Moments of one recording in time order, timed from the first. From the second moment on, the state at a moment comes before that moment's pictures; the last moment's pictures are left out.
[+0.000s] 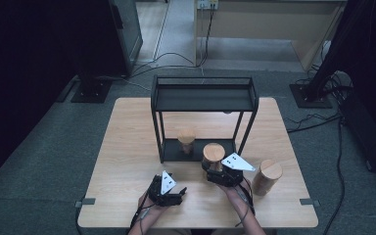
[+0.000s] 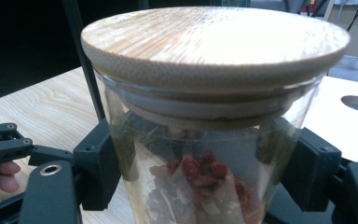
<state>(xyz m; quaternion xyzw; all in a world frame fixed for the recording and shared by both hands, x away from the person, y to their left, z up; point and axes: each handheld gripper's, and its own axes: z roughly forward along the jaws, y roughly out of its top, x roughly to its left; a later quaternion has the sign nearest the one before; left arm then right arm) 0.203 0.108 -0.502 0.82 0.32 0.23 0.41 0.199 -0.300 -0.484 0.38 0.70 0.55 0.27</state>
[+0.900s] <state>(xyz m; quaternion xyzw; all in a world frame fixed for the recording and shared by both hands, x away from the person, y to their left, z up) 0.204 0.105 -0.500 0.83 0.31 0.23 0.40 0.215 -0.298 -0.485 0.38 0.70 0.54 0.27</state>
